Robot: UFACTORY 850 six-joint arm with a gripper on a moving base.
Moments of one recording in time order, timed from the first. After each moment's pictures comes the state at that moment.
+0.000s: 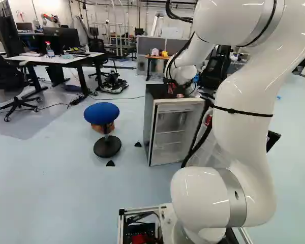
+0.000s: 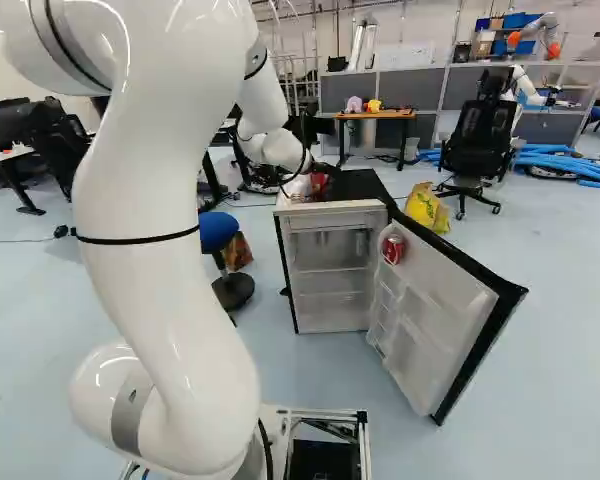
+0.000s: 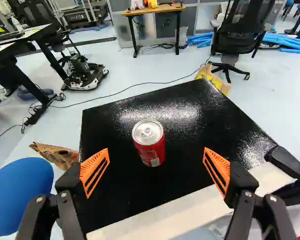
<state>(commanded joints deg) -8.4 -18.7 -59.8 6.6 18.8 0.0</state>
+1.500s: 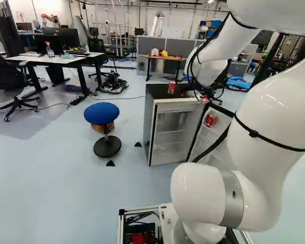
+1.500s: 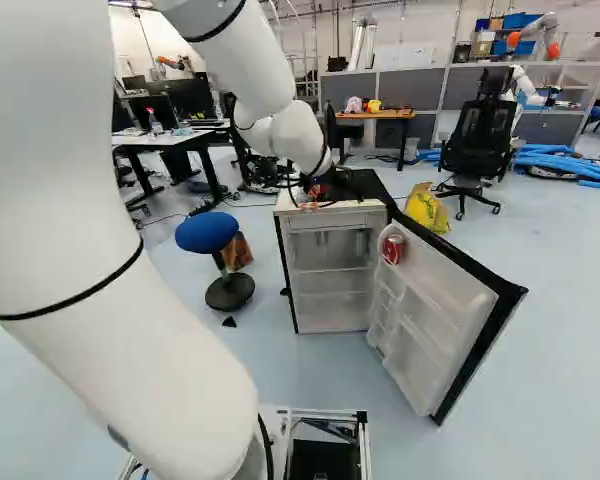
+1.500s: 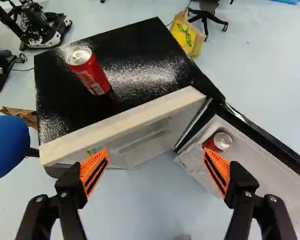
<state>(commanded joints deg) -19.8 -0.2 -47.1 1.2 -4.8 0.0</state>
